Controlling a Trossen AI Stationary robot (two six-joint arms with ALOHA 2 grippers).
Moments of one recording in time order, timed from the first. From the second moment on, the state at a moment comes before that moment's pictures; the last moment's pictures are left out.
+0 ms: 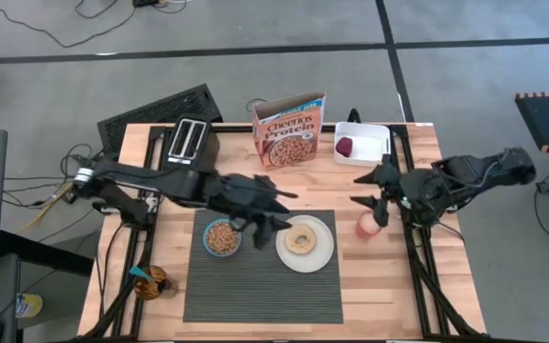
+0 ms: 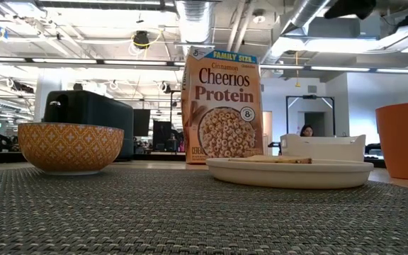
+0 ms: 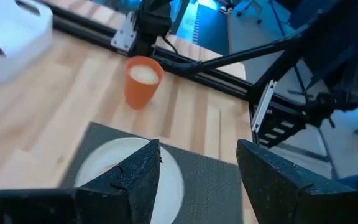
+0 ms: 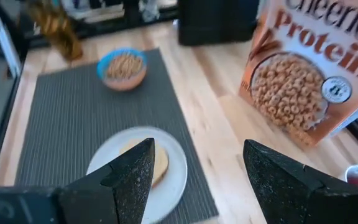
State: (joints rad) left arm -0.16 1.56 1.54 -0.47 -0.06 -0.47; right arm 0.29 0.82 1.03 -0.80 0.45 0.40
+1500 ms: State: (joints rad) left arm -0.08 1.02 1.10 -0.51 -0.30 -0.46; right arm -0.87 1.18 1.03 -0.74 -0.07 0.51
